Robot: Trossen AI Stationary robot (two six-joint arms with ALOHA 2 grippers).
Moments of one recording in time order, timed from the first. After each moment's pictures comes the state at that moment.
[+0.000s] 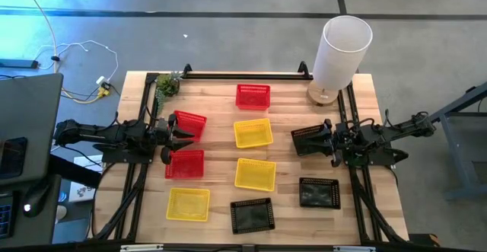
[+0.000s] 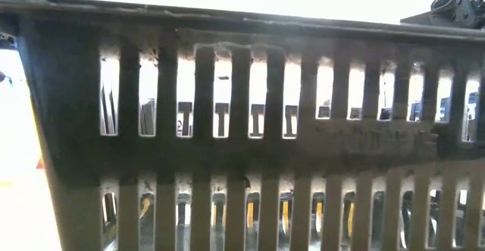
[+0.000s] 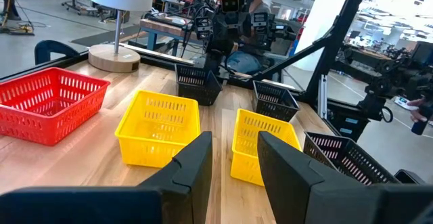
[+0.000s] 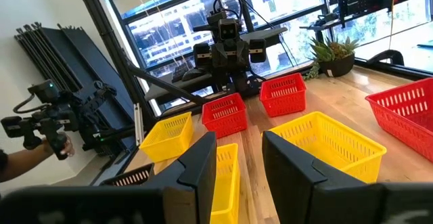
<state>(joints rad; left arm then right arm) 0.03 0.09 0.01 0.02 -0.09 -0.26 0.30 0.01 0.01 0.06 0.28 0.32</state>
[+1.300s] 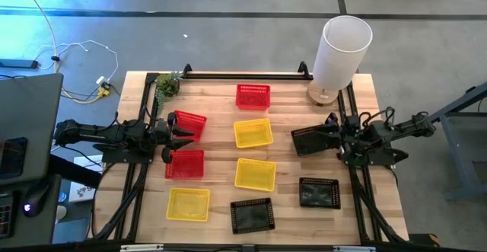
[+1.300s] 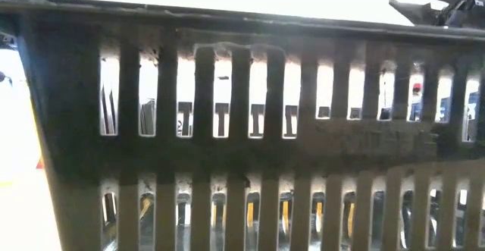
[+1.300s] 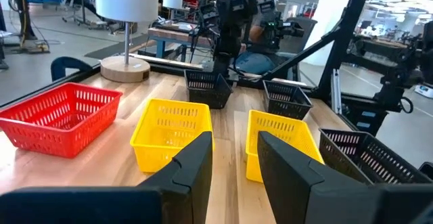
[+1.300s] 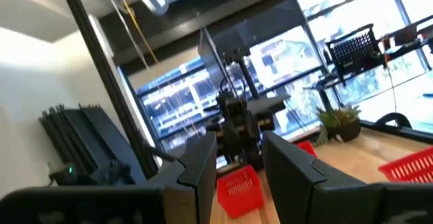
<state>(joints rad) 0.03 0.09 0.01 0.03 -0.12 -0.18 0.29 0.01 0.01 0.35 0.36 0.31</state>
